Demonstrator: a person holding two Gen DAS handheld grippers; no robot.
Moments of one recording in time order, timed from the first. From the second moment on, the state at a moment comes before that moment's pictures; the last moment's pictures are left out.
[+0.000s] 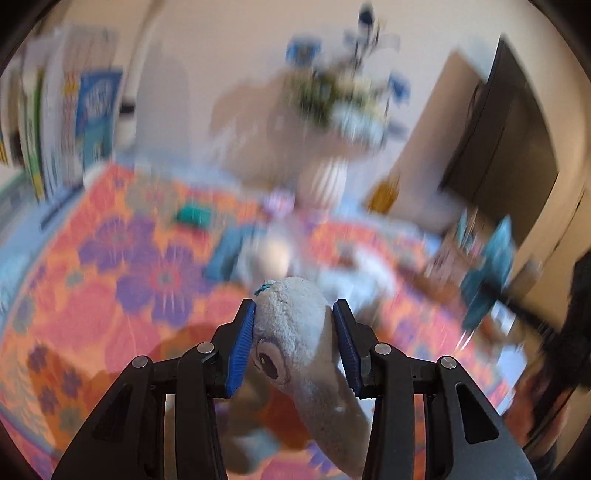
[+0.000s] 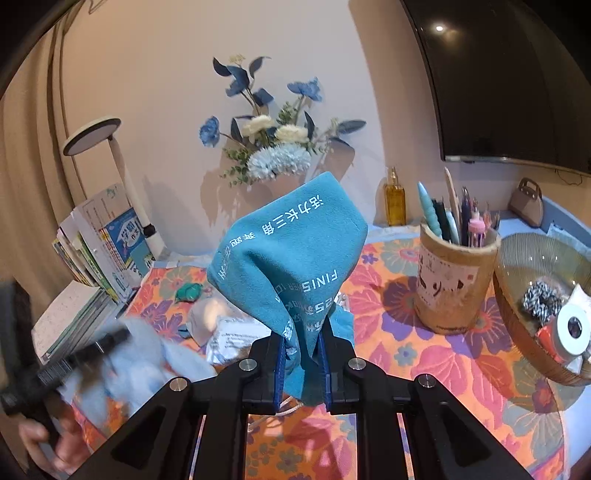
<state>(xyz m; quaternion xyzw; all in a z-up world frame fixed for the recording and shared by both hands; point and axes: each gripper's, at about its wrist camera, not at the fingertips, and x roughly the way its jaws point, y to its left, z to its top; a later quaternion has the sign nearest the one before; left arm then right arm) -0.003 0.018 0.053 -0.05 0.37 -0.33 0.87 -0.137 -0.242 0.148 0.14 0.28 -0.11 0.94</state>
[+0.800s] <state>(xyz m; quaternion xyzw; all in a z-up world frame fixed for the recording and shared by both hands) -0.038 -0.029 0.098 0.03 0.32 -0.32 0.89 -0.148 -0.254 0.160 0.15 0.29 -0.16 0.93</state>
